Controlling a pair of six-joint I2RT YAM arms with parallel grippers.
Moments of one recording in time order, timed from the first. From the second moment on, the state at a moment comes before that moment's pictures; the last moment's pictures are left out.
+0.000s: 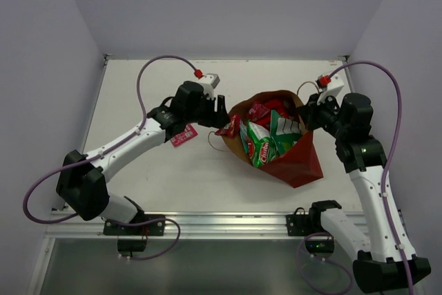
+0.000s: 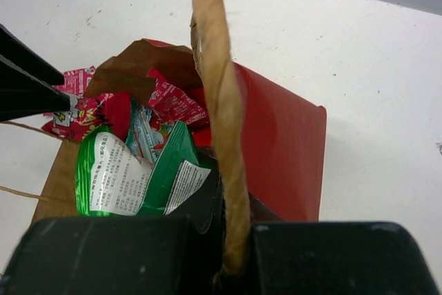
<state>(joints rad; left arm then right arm) -0.65 1.45 1.14 -0.28 0.13 -0.41 0.11 0.85 1.02 -0.52 -0.32 0.00</state>
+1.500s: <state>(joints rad) -0.19 1.77 1.22 -0.21 0.01 -0.35 0.11 0.84 1.01 -0.50 -0.33 0.02</state>
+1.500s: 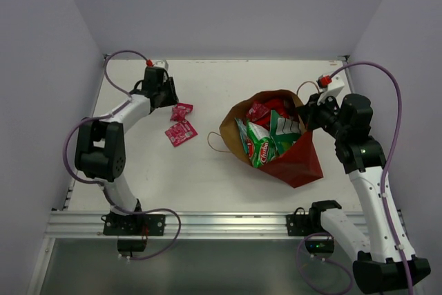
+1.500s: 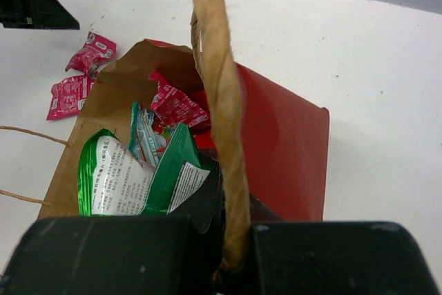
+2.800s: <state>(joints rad) -0.88 1.82 1.53 -0.21 -0.21 -0.52 0.11 0.84 1.01 -0.50 -0.34 0.02</state>
